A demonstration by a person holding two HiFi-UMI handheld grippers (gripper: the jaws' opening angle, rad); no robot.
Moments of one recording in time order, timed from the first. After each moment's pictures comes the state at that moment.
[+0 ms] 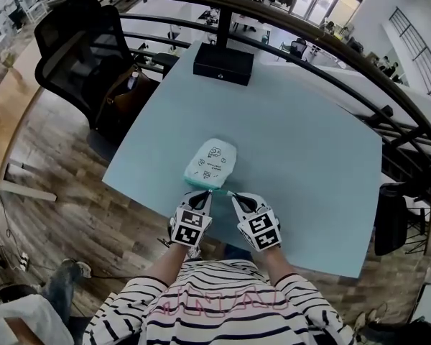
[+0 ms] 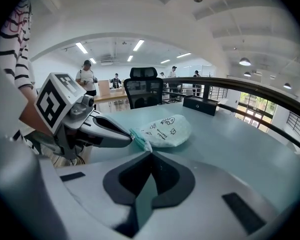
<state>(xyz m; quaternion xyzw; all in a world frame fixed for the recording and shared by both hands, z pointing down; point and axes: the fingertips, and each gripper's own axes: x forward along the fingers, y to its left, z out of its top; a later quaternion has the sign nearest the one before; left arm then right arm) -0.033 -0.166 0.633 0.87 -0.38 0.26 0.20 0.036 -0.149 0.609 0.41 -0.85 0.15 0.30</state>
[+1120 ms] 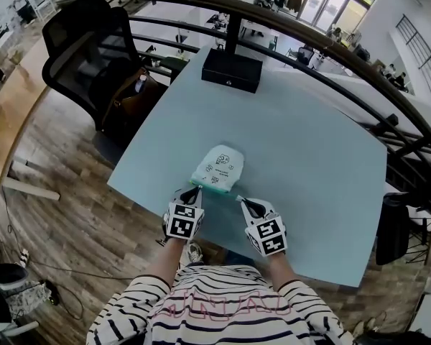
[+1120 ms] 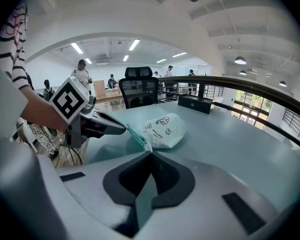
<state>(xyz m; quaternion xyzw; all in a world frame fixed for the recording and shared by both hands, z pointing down) -0.081 -0.205 0.644 0.83 -0.44 0.27 0.22 0.048 -0.159 0.613 0.43 -0.84 0.16 0.30</state>
